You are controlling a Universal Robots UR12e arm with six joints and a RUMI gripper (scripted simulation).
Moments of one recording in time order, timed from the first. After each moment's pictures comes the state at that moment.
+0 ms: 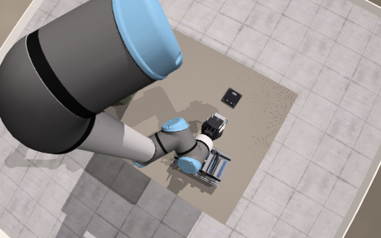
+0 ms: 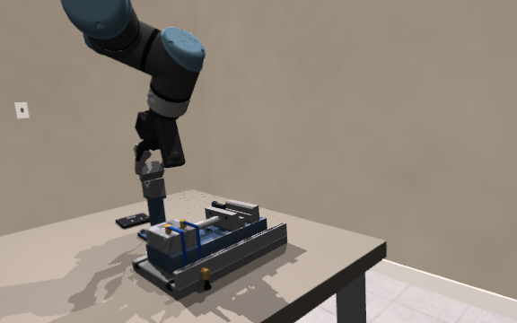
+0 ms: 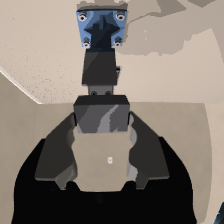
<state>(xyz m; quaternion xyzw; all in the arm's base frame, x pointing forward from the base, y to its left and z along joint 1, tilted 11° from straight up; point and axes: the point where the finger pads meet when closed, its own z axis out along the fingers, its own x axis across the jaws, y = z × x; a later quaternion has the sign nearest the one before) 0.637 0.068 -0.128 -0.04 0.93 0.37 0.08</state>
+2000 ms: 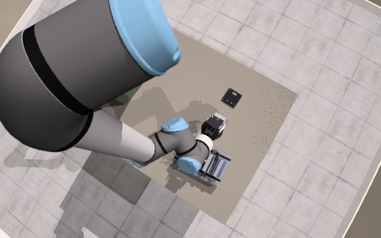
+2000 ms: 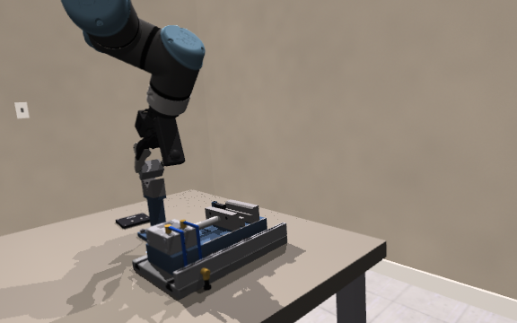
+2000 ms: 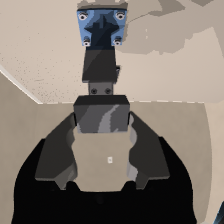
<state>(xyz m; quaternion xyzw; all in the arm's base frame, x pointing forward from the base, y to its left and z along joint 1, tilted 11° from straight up) 0.637 0.068 -0.124 -0.04 0.93 0.37 0.08</state>
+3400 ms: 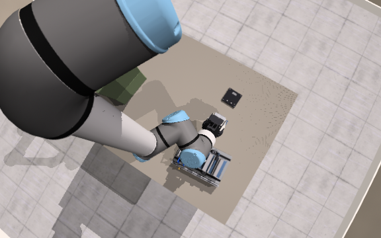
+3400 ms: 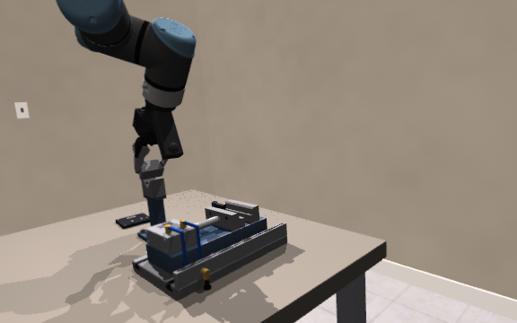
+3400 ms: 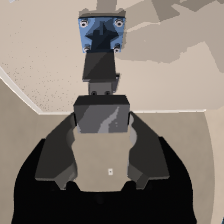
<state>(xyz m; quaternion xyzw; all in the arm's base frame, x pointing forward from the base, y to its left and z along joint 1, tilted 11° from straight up) 0.636 0.069 -0.123 -0.03 0.94 0.32 0.09</state>
